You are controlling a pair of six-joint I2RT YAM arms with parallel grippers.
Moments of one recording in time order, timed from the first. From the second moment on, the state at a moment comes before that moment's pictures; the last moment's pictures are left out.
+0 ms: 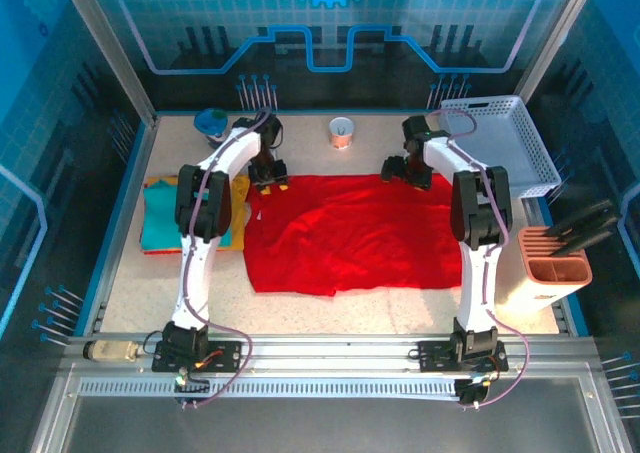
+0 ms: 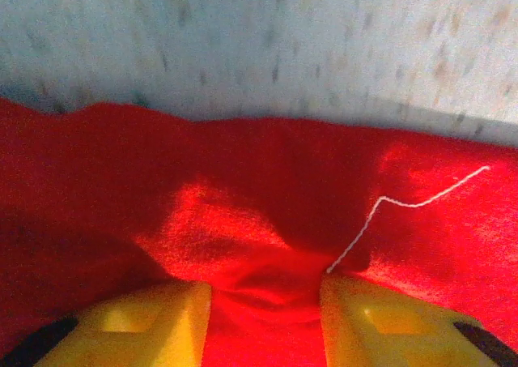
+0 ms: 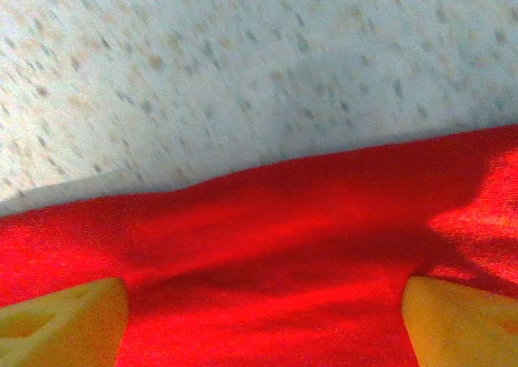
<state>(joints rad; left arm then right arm) -0.19 2.44 2.12 -1.17 0.14 -0.46 0.15 2.22 1.75 -0.80 -0.06 0.39</state>
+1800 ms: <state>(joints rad) -0.30 1.29 0.59 -0.68 0.29 -0.82 -0.11 1.17 0.57 -0.83 -0.01 0.61</state>
